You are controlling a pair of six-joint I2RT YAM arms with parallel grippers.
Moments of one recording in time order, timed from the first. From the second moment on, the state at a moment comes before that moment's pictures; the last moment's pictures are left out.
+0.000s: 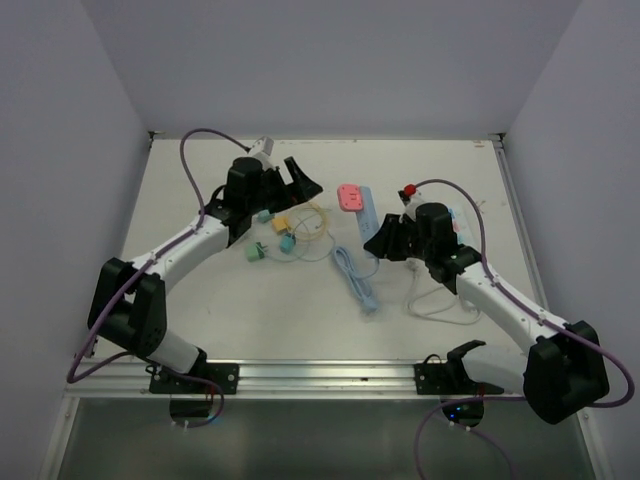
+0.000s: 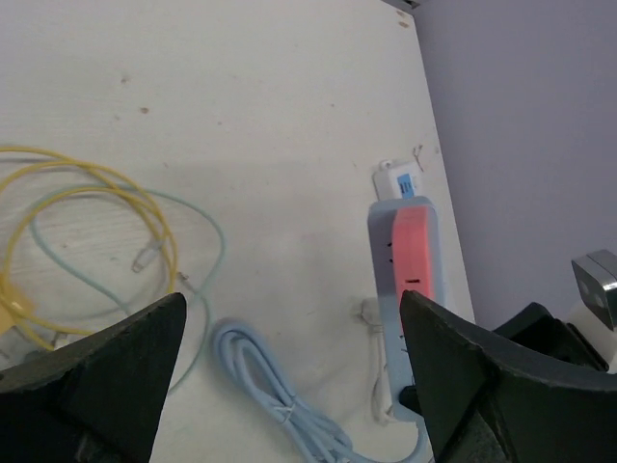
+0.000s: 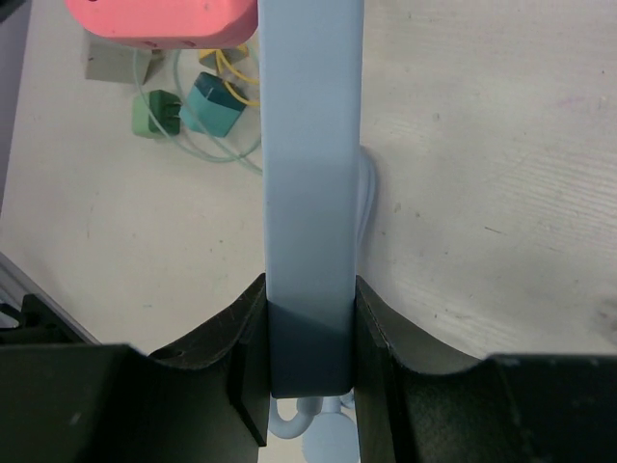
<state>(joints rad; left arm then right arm) -0.41 1.52 1.05 0.05 0.23 -0.75 0.41 1.15 0.70 -0.12 -0.26 0.50</state>
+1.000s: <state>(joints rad) -0.59 1.61 1.14 0.14 0.23 -0.89 0.48 1.16 0.73 -0.13 -0.23 0.50</state>
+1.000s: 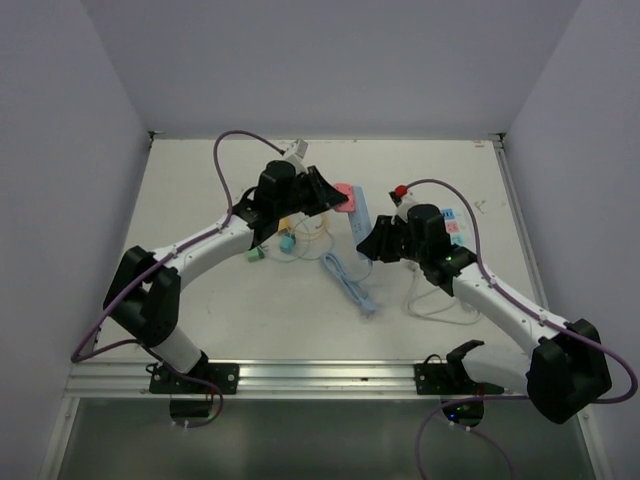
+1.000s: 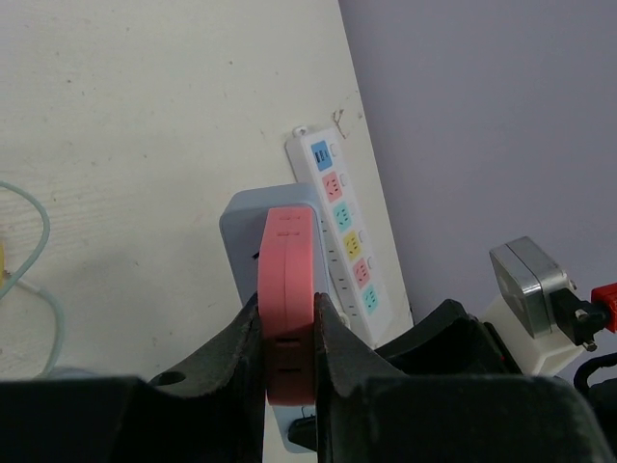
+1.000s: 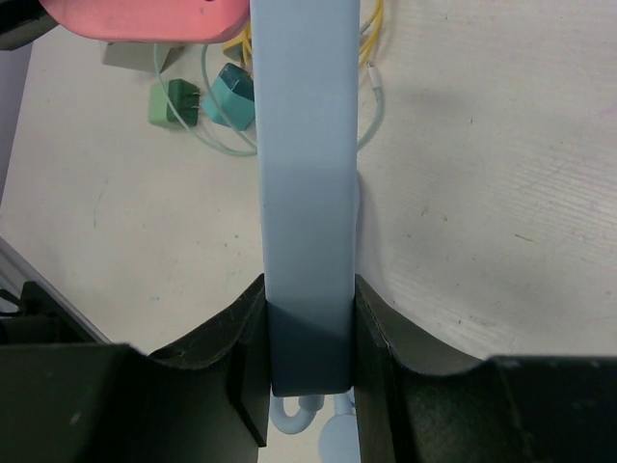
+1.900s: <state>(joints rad) -0.34 1.19 0.73 0.03 0.15 -0.85 0.36 1.26 0.69 -0.18 0.00 0.53</state>
